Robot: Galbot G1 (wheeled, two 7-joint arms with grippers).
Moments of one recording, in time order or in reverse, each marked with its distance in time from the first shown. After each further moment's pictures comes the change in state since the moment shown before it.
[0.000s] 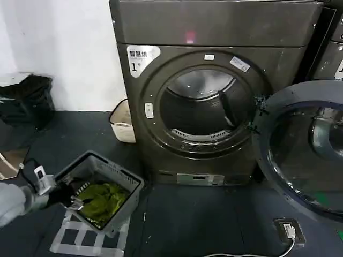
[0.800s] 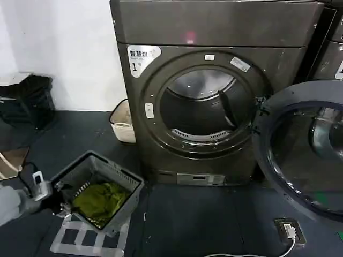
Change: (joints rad) left arm 0.017 0.025 0.018 0.017 0.160 0.025 0.065; right arm 0.005 0.015 -0.012 -0.010 -0.009 0.001 -0.012
